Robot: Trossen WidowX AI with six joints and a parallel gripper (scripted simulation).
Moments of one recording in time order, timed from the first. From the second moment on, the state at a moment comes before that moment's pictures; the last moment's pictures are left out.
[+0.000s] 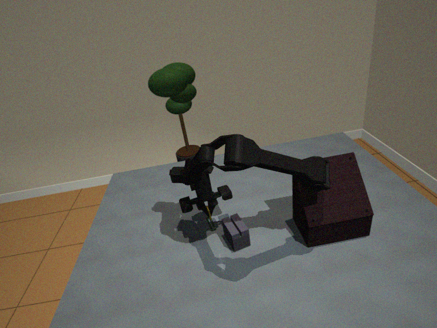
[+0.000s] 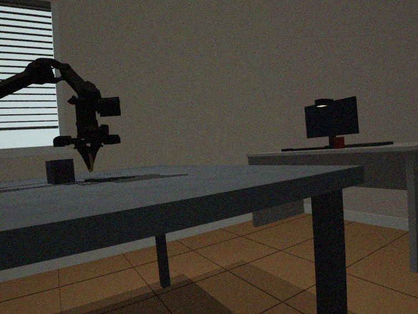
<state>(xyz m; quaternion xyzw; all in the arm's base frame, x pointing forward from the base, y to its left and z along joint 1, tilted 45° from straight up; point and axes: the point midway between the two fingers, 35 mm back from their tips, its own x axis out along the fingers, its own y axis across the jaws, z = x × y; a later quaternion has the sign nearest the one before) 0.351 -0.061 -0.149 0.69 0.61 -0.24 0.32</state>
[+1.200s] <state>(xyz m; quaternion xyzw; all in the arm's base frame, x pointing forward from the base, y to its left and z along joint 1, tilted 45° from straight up) 0.344 -0.097 -0.094 0.68 0.61 -0.22 0.34</state>
